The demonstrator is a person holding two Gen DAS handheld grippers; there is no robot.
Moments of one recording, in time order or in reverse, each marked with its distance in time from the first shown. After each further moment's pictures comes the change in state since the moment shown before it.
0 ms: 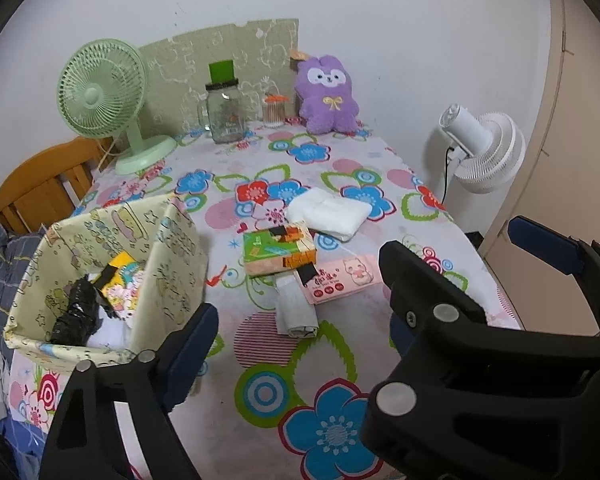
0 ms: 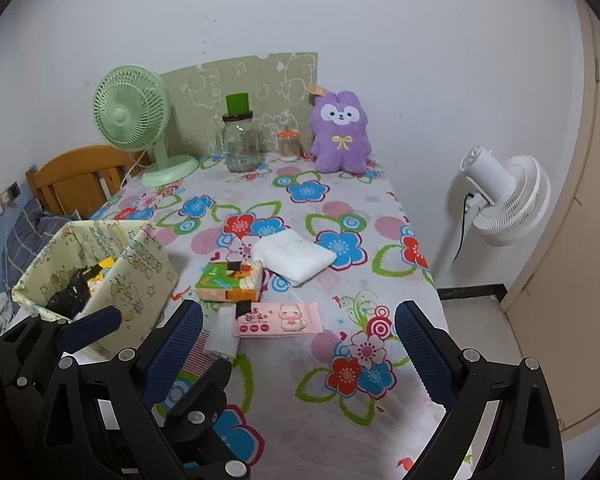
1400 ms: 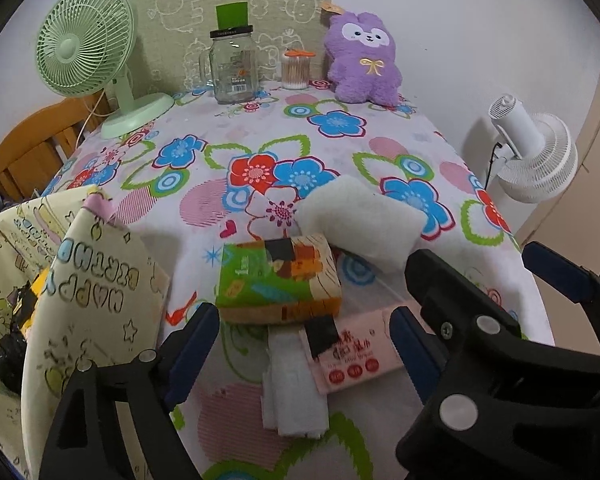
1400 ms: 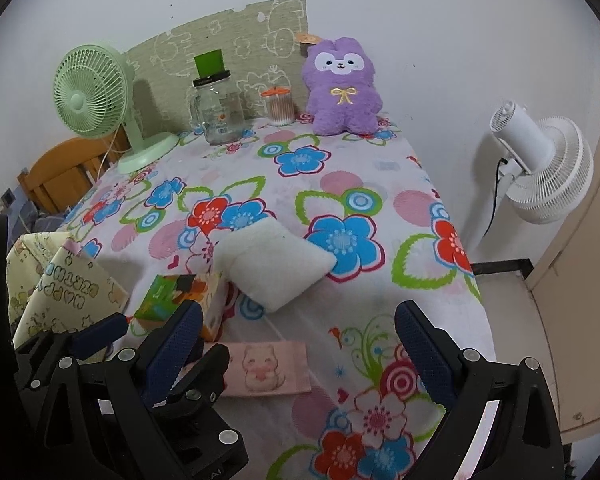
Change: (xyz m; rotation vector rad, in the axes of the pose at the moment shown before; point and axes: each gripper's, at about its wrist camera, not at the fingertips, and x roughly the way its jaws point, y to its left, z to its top) left arm 0.109 0.009 0.039 -0.108 0.106 0.050; right arm 0.114 -0.031 0.022 0.050 0.120 0.065
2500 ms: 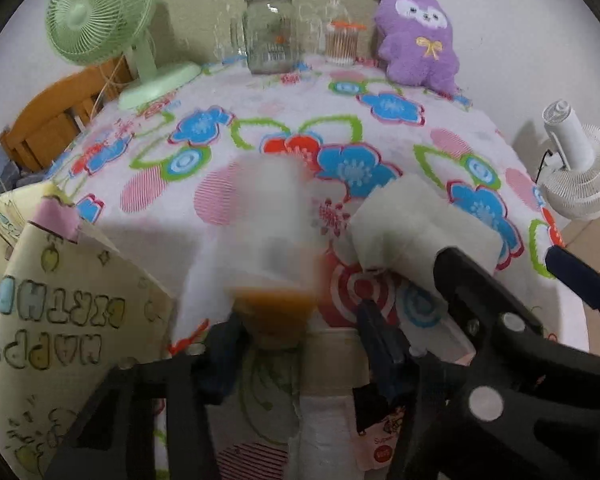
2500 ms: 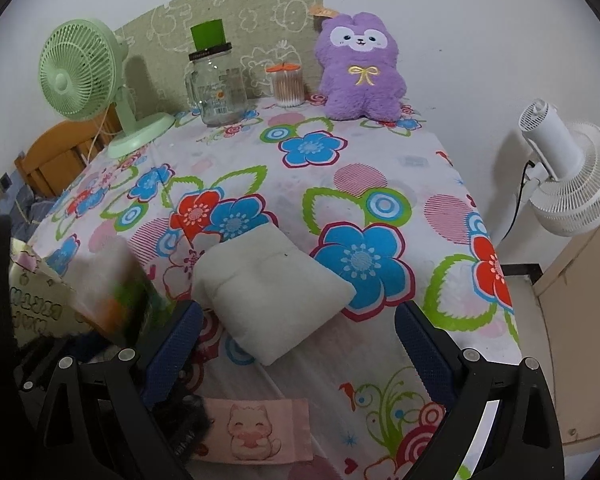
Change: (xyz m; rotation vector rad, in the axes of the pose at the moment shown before) left arm 0.045 0.017 0.020 -0.087 0.068 0.095; right arm 0.060 0.003 0.021 -0.041 0.067 0.021
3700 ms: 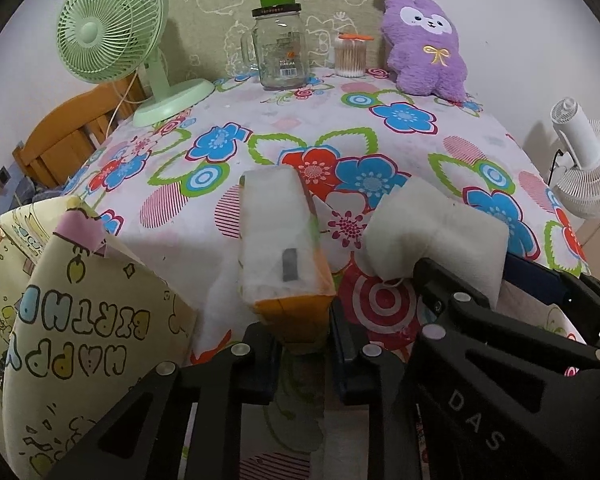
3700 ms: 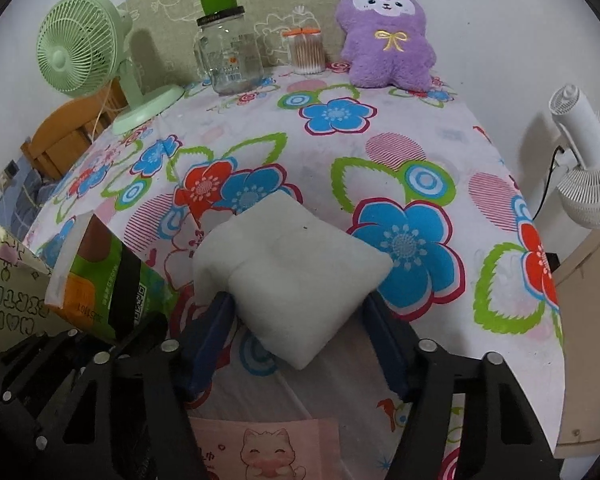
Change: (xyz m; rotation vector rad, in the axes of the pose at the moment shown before) left arm -0.002 0.003 -0.003 0.035 -0.049 0.073; right arm 0.031 0.011 0.000 -0.013 0.090 0.052
